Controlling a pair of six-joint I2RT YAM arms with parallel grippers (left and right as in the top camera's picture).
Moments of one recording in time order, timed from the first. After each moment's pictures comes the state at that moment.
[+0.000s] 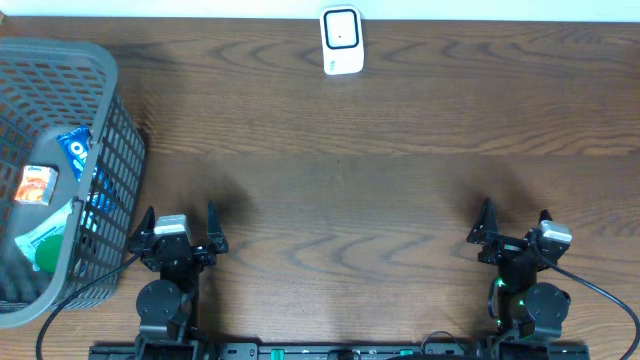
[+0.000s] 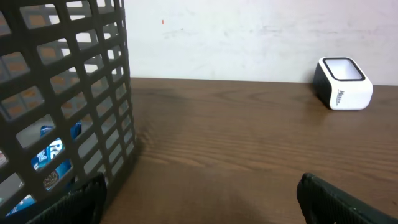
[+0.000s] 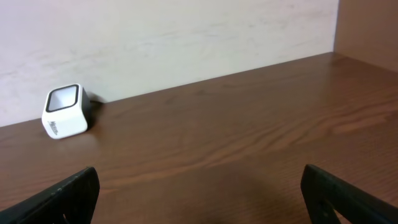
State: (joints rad) left arm -0.07 0.01 0.04 -0.13 -0.17 -0.01; right arm -0.10 0.01 0.01 -0.07 0.05 0.20
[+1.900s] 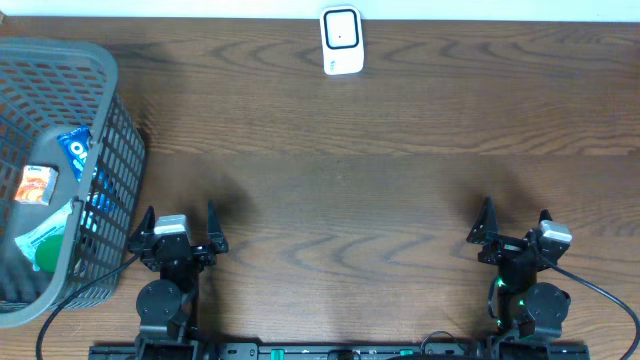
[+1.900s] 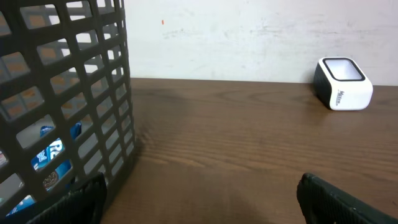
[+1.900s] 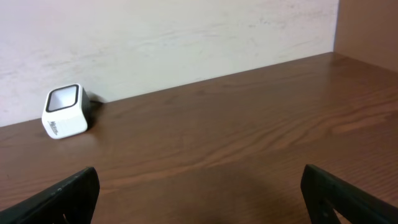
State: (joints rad) left arm -0.07 0.01 0.04 -0.13 -0.17 -0.01; right arm -0.10 0.01 0.01 -0.07 0.04 0.20
